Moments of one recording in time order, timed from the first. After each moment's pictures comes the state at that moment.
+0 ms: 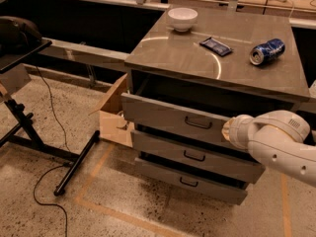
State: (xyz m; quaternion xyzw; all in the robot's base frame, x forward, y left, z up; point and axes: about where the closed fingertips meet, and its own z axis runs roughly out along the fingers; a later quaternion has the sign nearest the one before) arm 0.605 -0.251 0.685 -0.55 0.73 -0.21 0.34
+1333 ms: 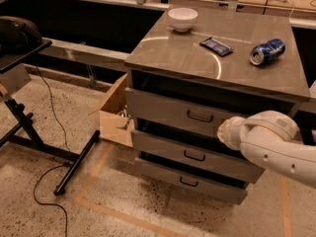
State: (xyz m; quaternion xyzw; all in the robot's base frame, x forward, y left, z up) arm 0.613 -0.237 0.665 -0.57 0.73 -0.21 0.32
